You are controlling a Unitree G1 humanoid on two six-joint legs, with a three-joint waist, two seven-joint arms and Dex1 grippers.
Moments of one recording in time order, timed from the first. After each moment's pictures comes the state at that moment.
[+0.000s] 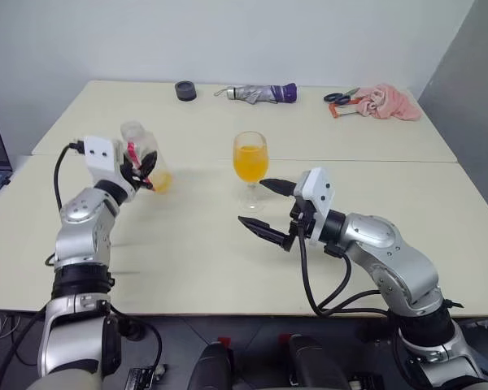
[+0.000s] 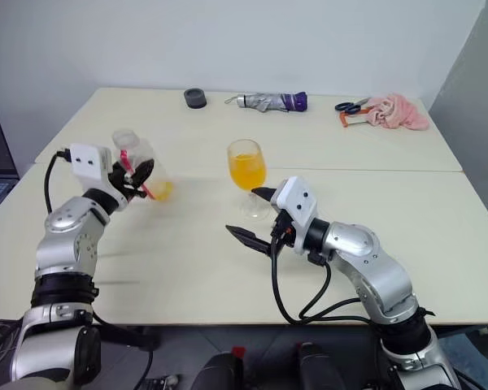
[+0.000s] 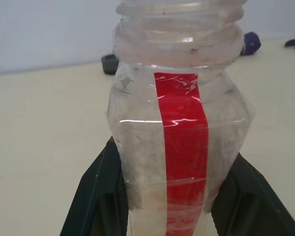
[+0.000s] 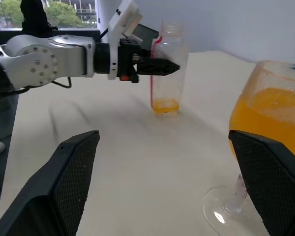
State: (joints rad) left arm -0.54 0.56 0.27 0.43 -0.29 0.18 -0.47; right arm -0.44 -0.34 0.26 -0.45 0.36 0.59 0.61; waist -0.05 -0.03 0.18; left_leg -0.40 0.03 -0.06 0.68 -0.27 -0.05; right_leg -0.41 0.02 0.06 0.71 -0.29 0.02
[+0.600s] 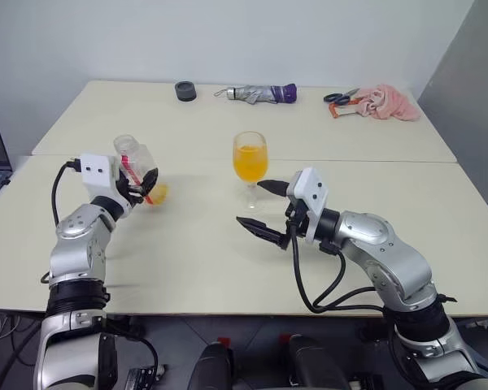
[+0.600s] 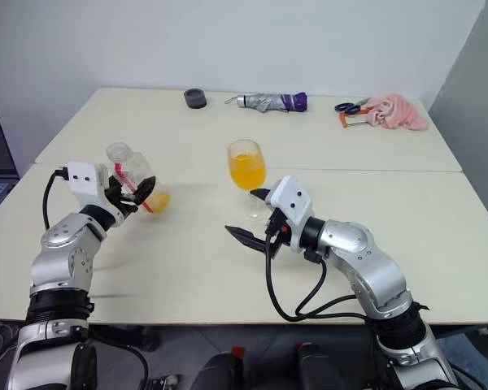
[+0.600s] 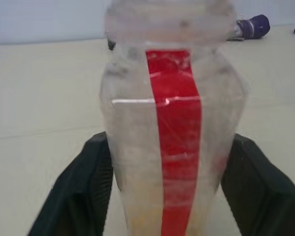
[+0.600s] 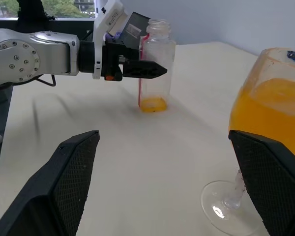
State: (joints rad) left arm -0.48 0.55 0.29 0.38 -0.31 0.21 -0.46; right arm -0.46 -0.33 0.26 -0.43 0.34 0.61 0.62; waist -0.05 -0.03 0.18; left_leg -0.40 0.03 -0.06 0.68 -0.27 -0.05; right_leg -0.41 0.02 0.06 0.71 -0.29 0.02
